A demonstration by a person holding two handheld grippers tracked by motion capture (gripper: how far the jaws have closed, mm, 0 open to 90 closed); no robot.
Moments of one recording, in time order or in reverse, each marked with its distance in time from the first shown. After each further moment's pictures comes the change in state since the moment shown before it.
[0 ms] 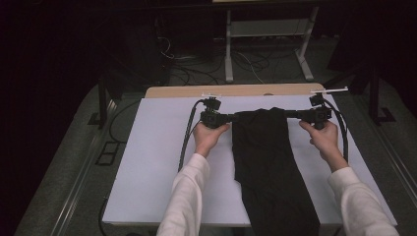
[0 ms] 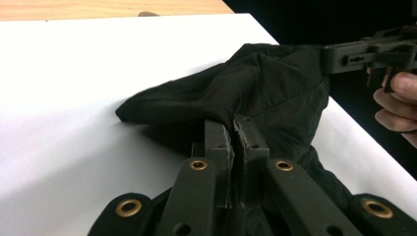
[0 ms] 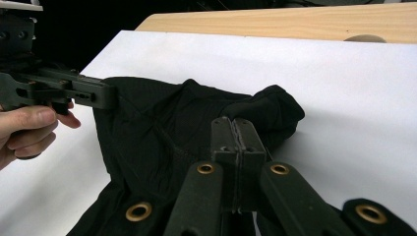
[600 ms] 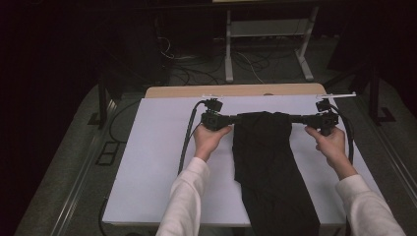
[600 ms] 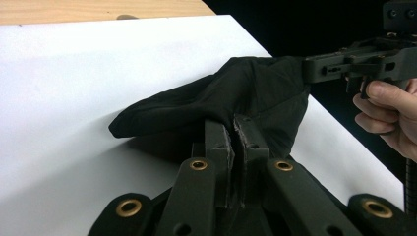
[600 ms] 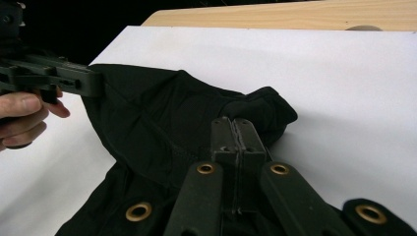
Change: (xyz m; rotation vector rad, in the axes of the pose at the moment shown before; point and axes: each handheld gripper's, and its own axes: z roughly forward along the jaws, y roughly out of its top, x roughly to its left) left arm -0.023 -0.003 -0.011 -0.001 -0.025 0.018; right arm 0.003 -0.015 -0.019 -0.005 0.005 -0.010
